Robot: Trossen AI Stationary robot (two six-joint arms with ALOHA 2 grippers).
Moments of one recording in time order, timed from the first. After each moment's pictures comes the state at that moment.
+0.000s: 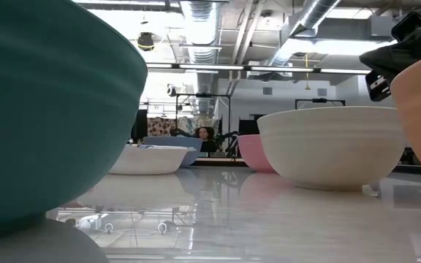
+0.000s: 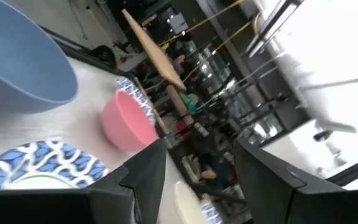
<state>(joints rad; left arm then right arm) -0.11 0.01 0.01 0.23 -0.49 -0.93 0.11 0.00 0.00 0.02 0.00 0.24</state>
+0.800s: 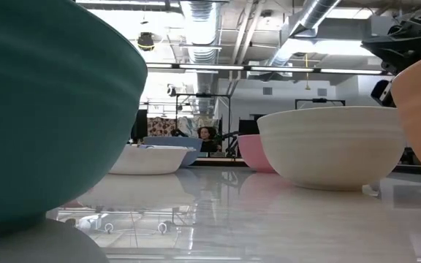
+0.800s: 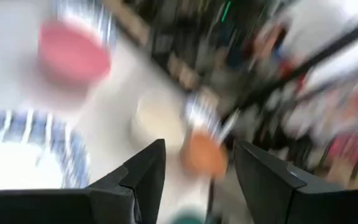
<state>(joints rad) -0.11 0.62 0.88 -0.49 -0.04 -0.83 0.11 0.00 0.00 0.10 0.00 0.84</state>
